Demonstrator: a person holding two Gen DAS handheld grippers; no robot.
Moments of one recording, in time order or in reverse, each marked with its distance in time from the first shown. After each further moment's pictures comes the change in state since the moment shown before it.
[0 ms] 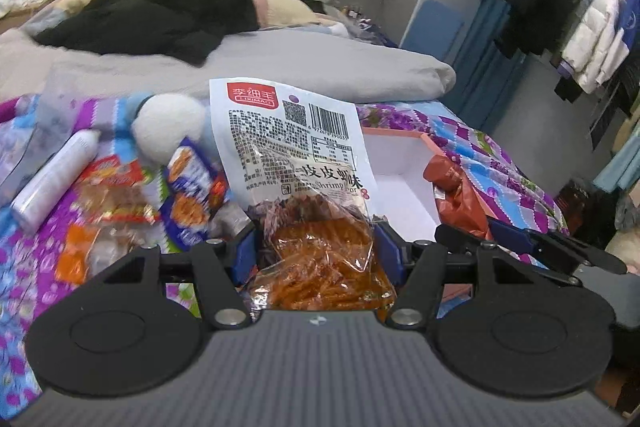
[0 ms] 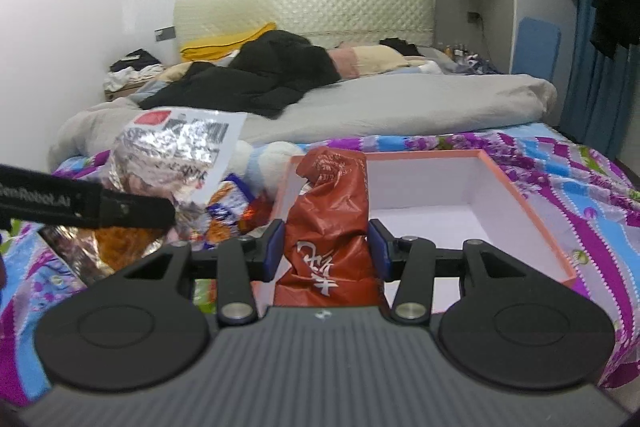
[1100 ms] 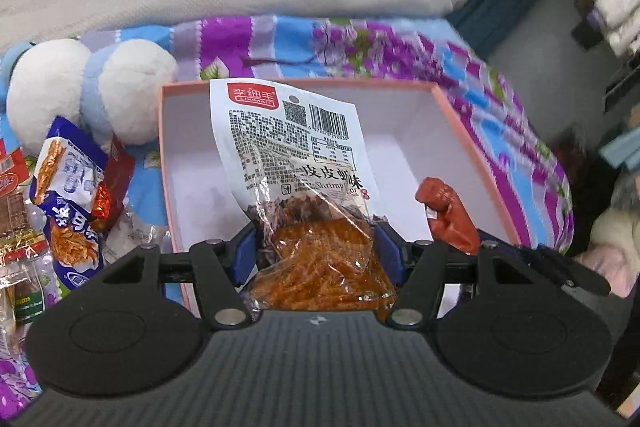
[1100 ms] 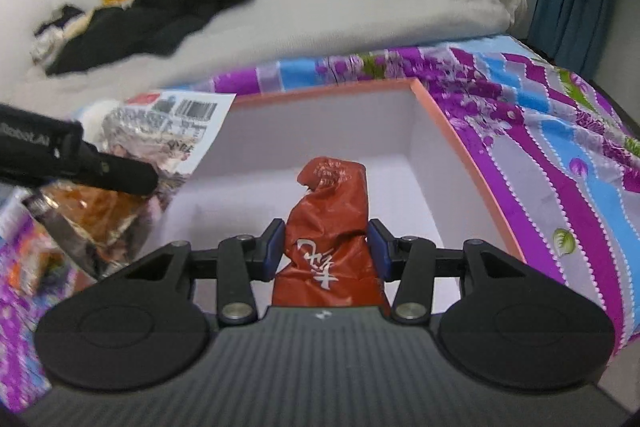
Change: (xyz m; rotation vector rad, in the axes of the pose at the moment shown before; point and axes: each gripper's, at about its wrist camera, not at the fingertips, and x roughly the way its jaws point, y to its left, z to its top) left arm 0.241 -0.021 0.090 -0.062 0.376 -0.063; right arm 0.139 -0.117 0.017 0.084 0.302 -0.110
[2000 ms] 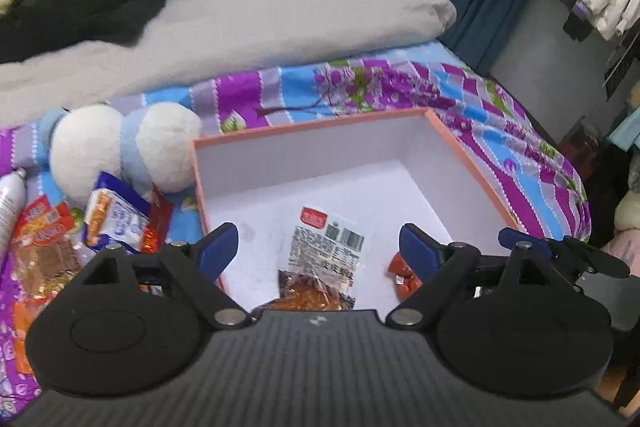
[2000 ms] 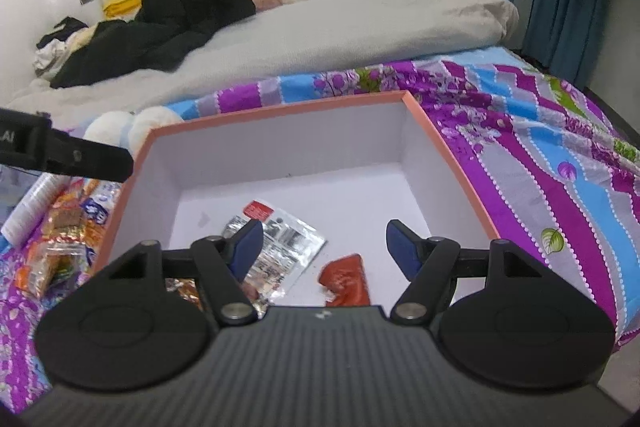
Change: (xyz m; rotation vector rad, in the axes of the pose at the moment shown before) left arm -0.068 -0.016 -0.022 0.126 -0.155 0.073; right arm -0.030 -0.001 -0.004 0.026 -0.068 0.015
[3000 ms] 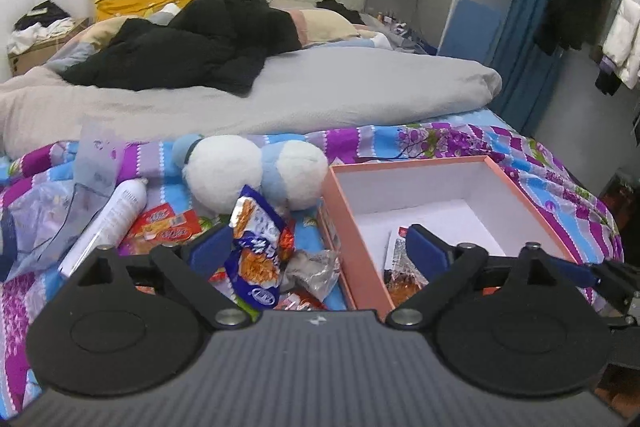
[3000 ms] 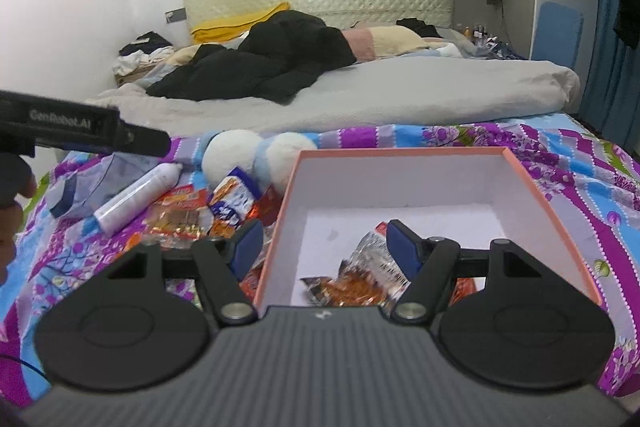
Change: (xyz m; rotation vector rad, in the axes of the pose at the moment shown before) left arm -0.133 0.087 -0.082 -0.055 -0.227 0.155; right arm -0.085 0.101 -0.034 -0.126 -0.152 0.170
